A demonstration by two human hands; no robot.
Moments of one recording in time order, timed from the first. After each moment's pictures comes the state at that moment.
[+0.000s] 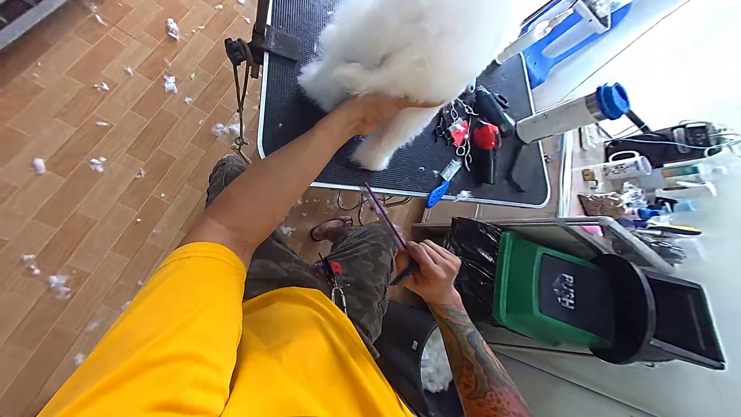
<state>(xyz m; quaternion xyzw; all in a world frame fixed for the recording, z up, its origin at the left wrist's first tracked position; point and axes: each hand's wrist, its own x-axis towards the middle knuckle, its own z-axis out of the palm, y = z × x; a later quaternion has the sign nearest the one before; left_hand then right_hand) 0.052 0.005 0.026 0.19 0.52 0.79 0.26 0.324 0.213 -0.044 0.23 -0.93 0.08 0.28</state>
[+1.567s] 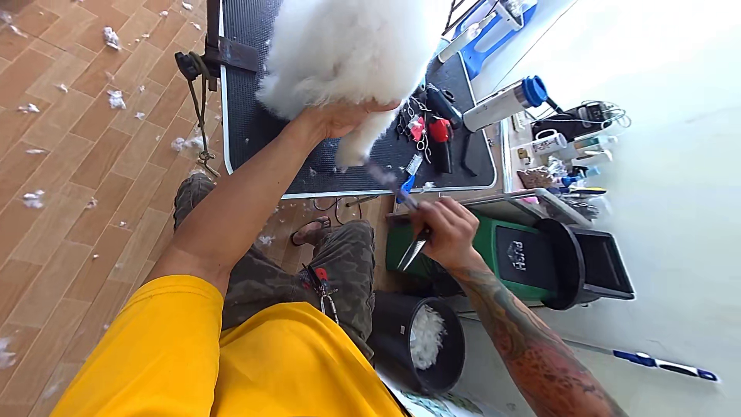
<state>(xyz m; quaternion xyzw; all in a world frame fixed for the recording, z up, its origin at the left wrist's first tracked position) 0.039 0.006 0.027 0.27 0.45 0.81 0.27 0.274 0.239 0.029 0.21 -0.95 -0.01 0.24</state>
